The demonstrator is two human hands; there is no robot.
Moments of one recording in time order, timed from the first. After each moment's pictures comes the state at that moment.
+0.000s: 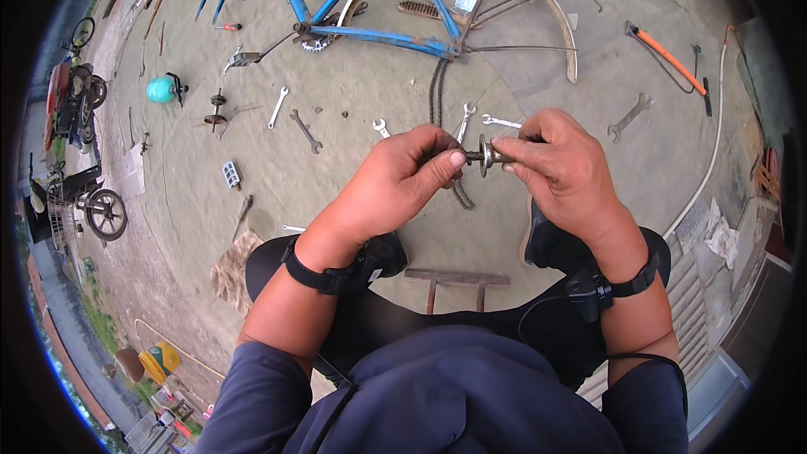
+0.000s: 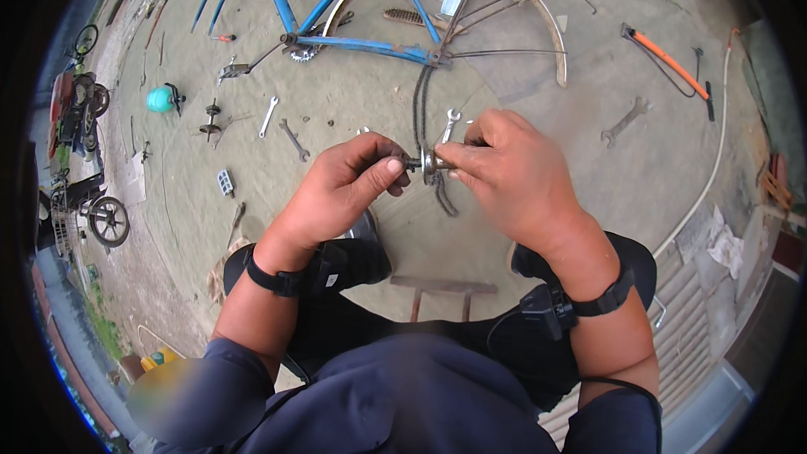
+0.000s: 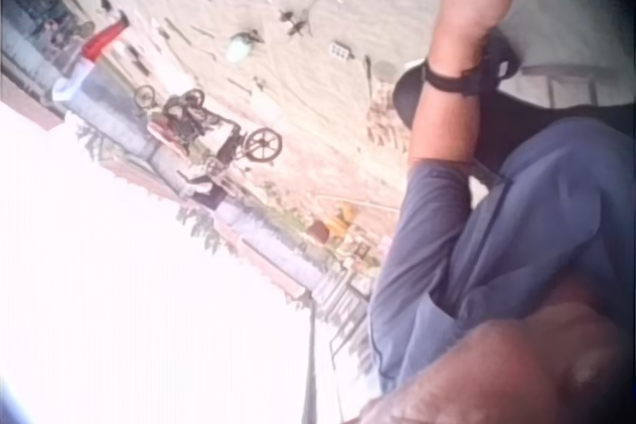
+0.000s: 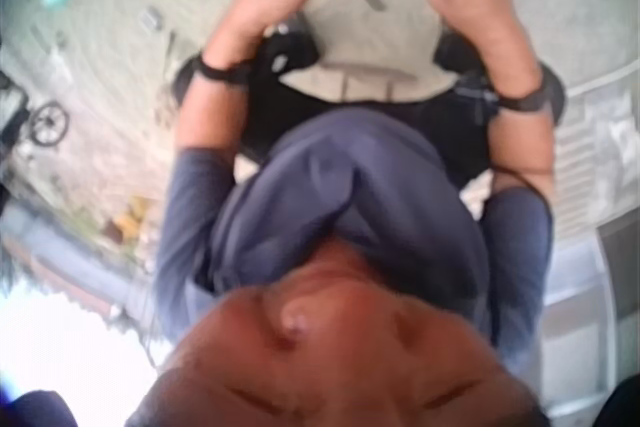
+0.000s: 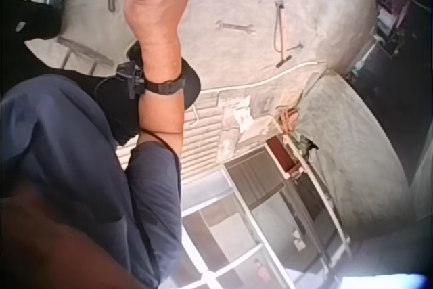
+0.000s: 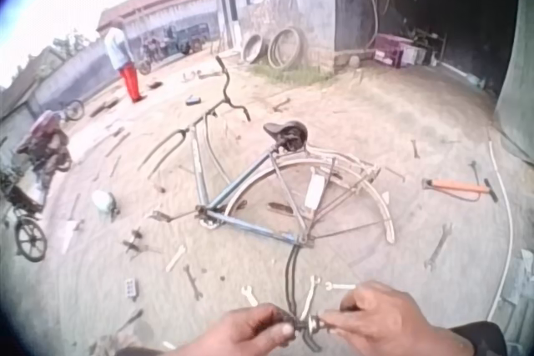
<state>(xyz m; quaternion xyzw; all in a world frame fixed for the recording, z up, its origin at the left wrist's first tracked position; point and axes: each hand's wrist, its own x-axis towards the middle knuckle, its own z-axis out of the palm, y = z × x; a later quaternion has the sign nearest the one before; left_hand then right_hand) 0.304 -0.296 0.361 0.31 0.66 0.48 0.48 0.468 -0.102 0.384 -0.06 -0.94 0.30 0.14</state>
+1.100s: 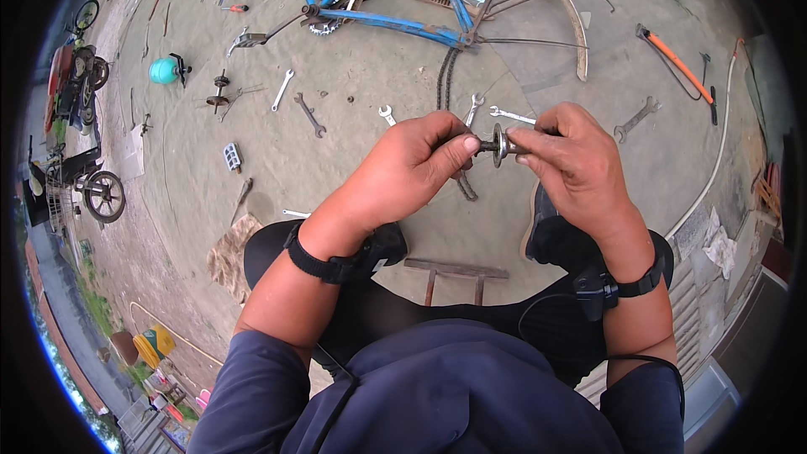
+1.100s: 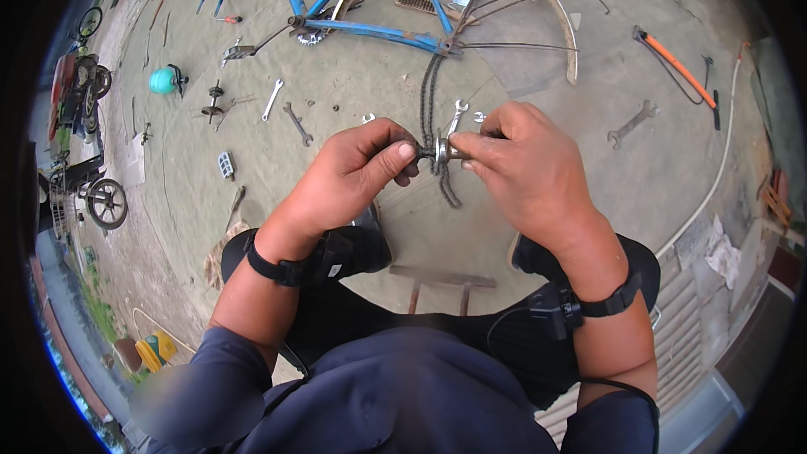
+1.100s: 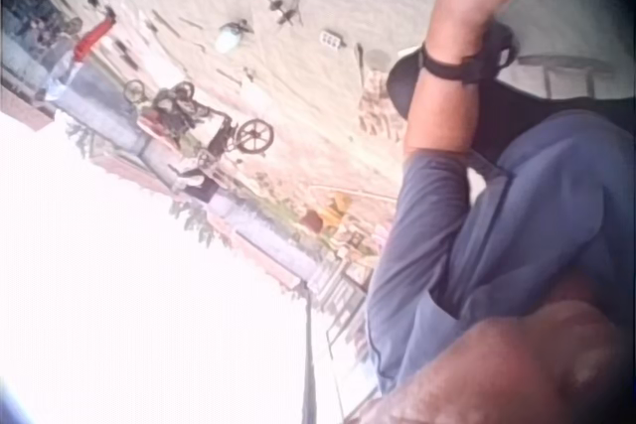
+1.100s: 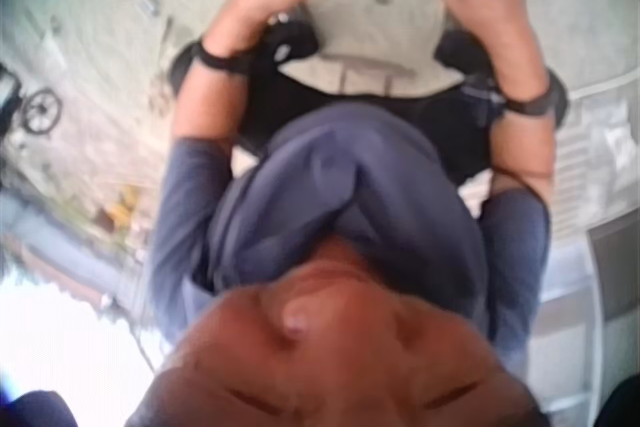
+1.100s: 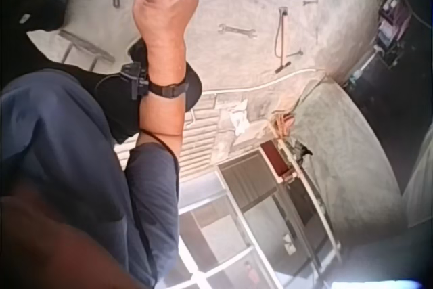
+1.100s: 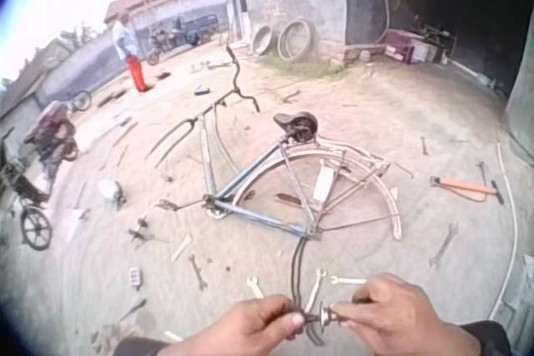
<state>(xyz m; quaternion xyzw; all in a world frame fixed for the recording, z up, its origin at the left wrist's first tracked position) 0.300 -0.295 0.362 0.32 0.67 0.45 0.50 0.464 -0.107 0.388 -0.09 -0.95 0.28 0.13</state>
